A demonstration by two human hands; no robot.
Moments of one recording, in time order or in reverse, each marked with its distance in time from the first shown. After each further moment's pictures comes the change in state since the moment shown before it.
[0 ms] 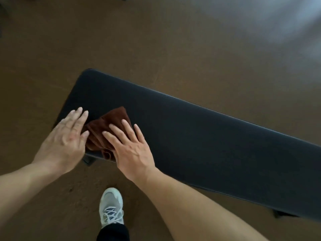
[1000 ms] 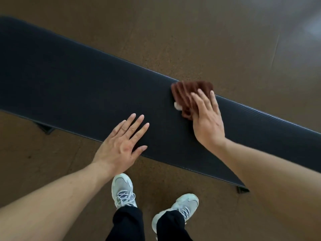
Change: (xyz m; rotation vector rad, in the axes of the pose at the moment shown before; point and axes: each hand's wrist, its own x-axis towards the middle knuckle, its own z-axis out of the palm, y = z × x) left_hand -0.083 0.289 0.192 0.212 -0.038 0.476; right_hand -0.228 0.340 -0.114 0.016 0.160 0.406
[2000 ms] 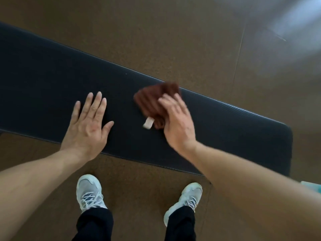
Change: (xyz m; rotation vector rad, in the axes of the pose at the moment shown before) left_hand 0.049 0.051 0.003 -0.104 0.124 -0.241; right_hand -0.038 0.051 -0.011 0.077 0.099 -0.128
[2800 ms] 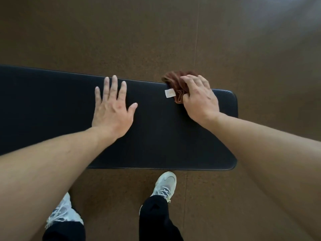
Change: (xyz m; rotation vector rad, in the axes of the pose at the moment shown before) left_hand 0.084 0.318 0.067 0.112 -0.112 0.010; right_hand -0.063 0.260 -0.161 -0.114 -0.101 0.425
